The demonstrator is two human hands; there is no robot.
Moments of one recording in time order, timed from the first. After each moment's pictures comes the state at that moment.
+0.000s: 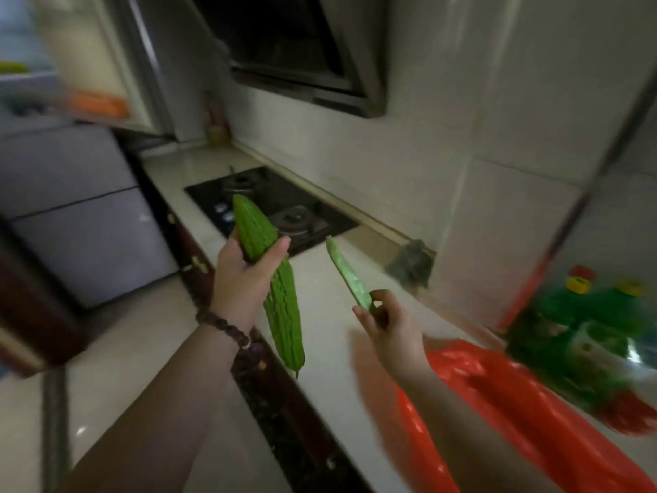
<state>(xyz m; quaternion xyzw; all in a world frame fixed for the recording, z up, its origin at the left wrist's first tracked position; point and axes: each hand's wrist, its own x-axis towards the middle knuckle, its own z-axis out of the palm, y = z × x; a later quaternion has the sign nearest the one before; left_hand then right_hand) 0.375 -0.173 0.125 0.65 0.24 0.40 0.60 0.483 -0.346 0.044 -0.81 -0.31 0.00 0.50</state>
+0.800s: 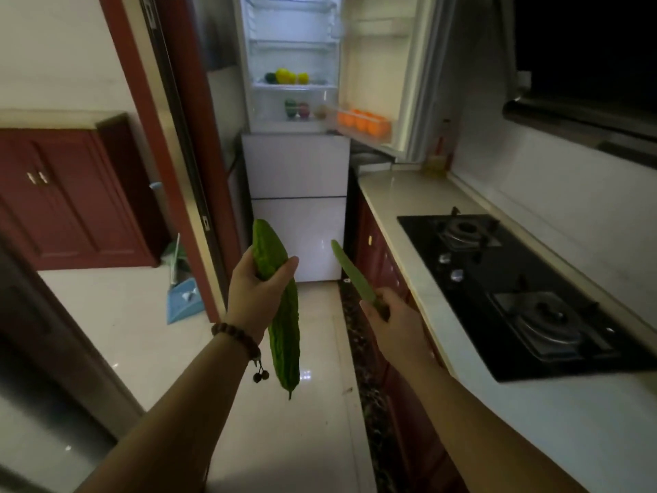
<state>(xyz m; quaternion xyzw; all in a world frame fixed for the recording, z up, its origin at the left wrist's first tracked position) 0.117 0.216 0.118 0.57 0.44 0.53 0.44 0.310 0.156 0.057 -0.69 -0.55 0.17 0.45</state>
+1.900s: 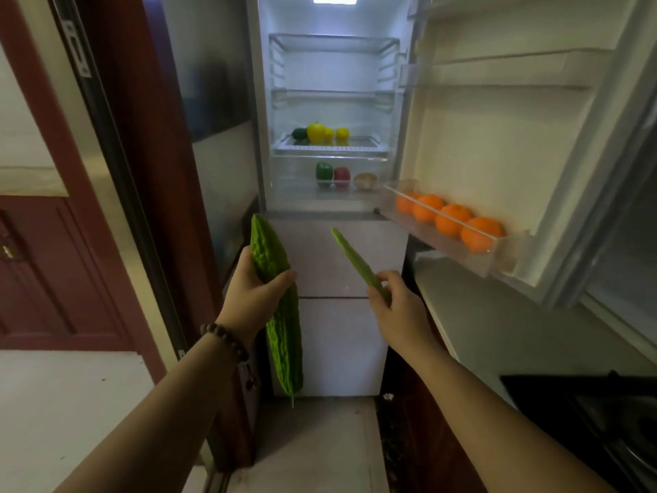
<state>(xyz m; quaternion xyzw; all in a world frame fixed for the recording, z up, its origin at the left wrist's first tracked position) 0.184 0.824 0.173 0.58 0.41 0.55 0.43 0.396 0.792 0.133 -0.62 -0.62 0.14 0.46</state>
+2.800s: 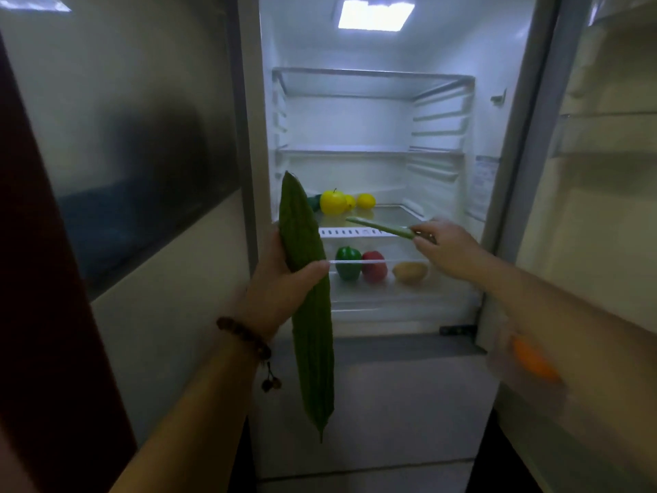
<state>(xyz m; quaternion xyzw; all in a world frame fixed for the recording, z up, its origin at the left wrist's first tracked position) 0.203 1.283 0.271 0.67 0.30 0.53 0.43 0.476 1.303 0.291 -0.68 -0.67 -0.05 0.29</state>
